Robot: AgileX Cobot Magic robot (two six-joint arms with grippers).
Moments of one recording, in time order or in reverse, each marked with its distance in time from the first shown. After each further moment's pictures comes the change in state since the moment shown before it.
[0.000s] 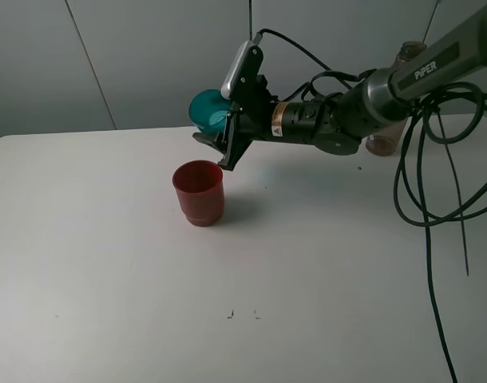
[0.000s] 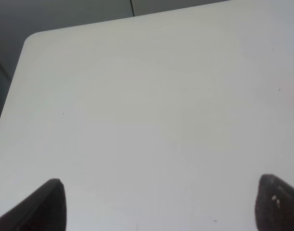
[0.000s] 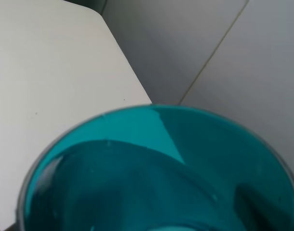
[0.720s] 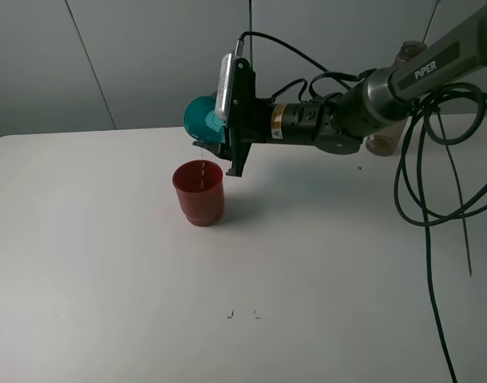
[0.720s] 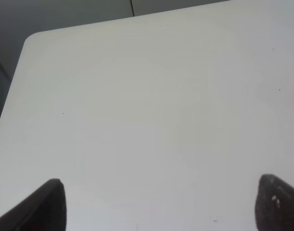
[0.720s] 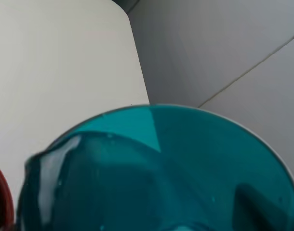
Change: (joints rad) left arm 0.000 0.000 0.000 0.000 0.000 0.000; right arm 0.000 0.000 0.000 -0.066 -0.033 -0.321
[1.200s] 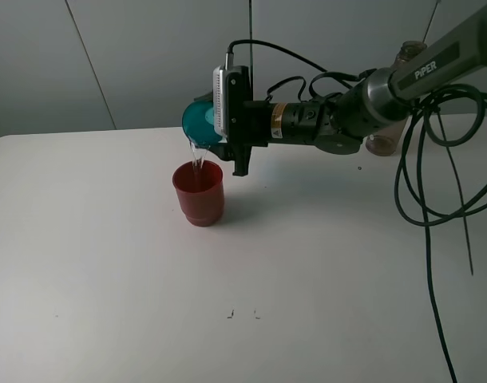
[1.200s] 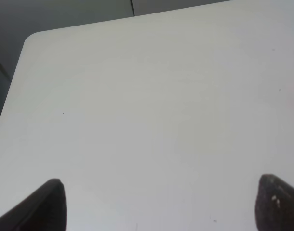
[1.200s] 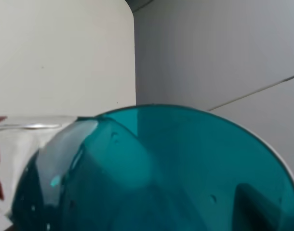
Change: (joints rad) left arm 0.000 0.000 0.000 0.000 0.000 -0.004; right arm 0.000 0.000 0.000 0.006 -0.010 -0.247
